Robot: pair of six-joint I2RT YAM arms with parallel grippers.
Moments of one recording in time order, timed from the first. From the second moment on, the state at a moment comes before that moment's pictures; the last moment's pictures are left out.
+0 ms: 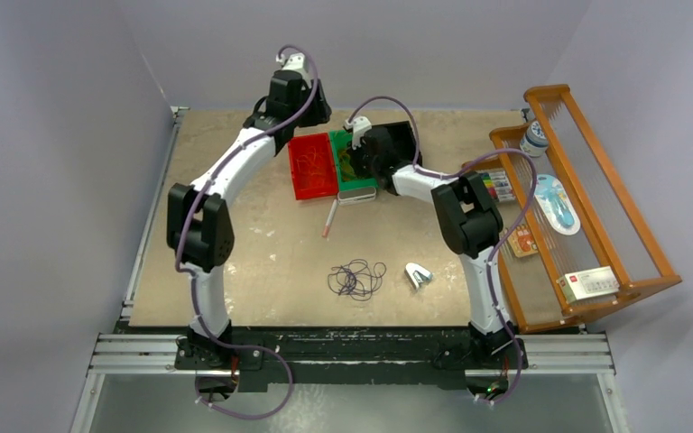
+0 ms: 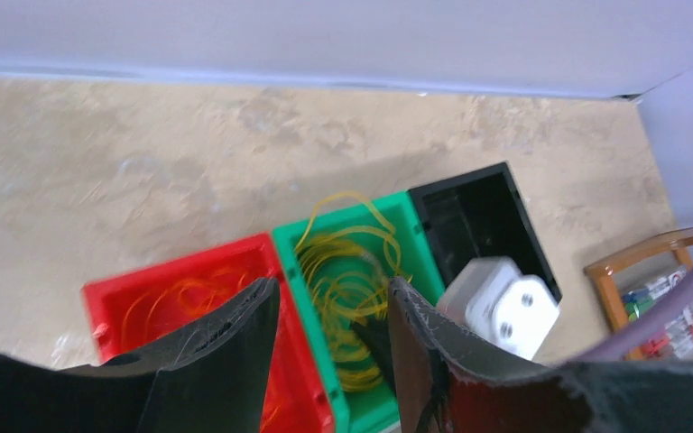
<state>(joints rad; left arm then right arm) -0.36 1.95 1.76 -0.22 -0.03 -0.41 0.49 2.24 1.56 0.17 -0.05 -0.03</state>
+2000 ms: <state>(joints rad) -0.32 2.50 2.27 -0.31 0.35 -0.28 0.49 2.12 1.40 0.17 -0.18 0.02</state>
